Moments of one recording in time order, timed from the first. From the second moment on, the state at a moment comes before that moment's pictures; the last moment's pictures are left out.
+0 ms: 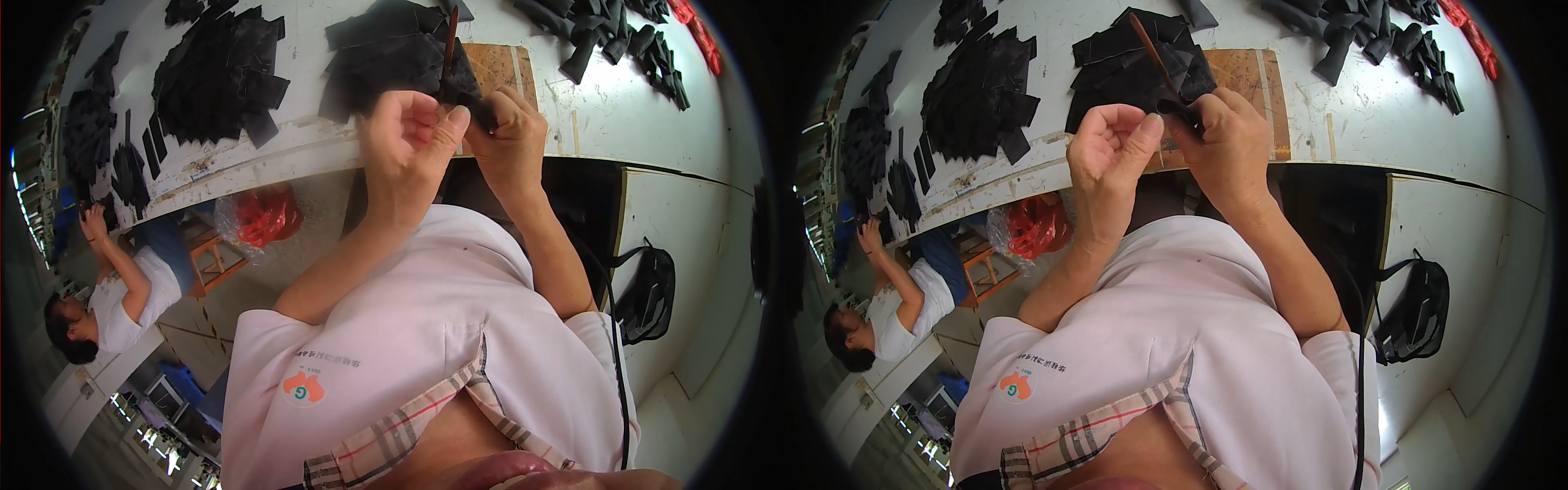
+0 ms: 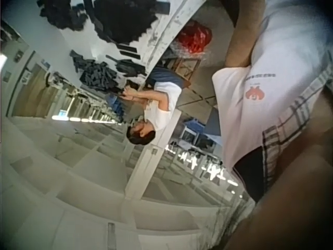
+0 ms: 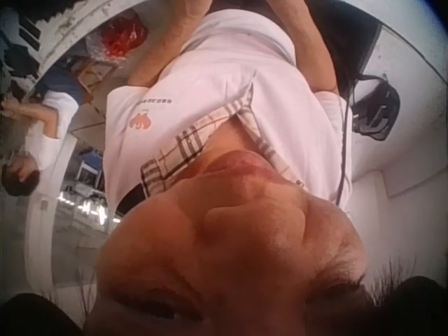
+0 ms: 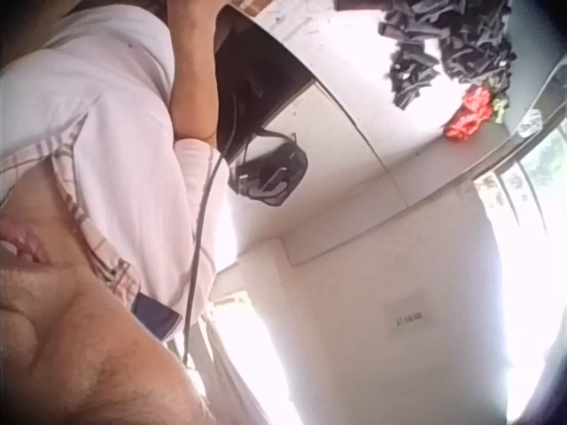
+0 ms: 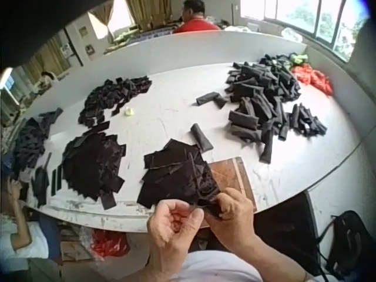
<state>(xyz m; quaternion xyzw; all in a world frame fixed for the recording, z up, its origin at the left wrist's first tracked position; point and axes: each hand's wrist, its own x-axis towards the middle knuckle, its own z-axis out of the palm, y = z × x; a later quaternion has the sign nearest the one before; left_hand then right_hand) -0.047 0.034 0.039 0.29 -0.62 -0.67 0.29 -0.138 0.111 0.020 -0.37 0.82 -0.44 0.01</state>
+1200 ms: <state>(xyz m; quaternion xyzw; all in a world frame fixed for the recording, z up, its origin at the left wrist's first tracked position) -0.053 0.018 0.030 0.29 -0.53 -0.78 0.15 -0.147 0.129 0.009 -0.13 0.49 -0.72 0.47</state>
